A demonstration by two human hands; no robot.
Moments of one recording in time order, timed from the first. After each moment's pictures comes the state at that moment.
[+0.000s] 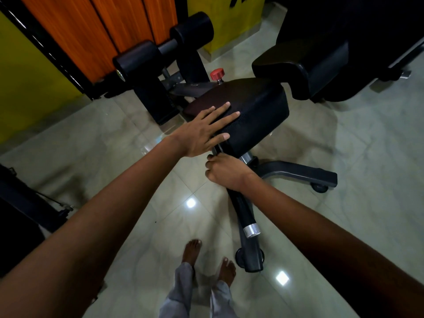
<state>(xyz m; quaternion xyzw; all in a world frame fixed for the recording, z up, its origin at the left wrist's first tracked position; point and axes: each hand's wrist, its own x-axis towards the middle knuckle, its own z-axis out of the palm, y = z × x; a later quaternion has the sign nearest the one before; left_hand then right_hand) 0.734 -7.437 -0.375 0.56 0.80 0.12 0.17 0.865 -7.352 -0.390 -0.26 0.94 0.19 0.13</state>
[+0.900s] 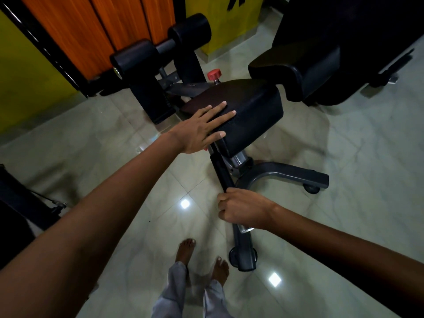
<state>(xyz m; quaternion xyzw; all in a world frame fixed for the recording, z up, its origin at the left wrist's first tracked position) 0.735 -7.437 -0.373 0.55 0.81 0.11 0.17 0.954 -7.353 -0.376 -0.36 0.91 0.08 0.18</state>
